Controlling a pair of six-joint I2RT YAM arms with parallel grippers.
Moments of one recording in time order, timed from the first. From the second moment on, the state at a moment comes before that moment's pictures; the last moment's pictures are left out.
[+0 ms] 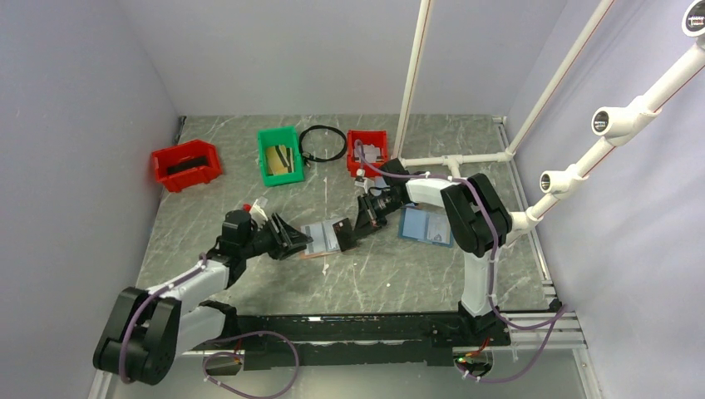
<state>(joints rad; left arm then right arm) -0.27 1.13 0.25 0.37 0.61 -1.03 0.46 2.00 1.18 -0.41 -1.00 0.17</state>
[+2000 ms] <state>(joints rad) -0.40 1.25 0.64 0.24 0.75 -1.04 0.46 1.86 1.17 -0.26 -1.46 0.16</state>
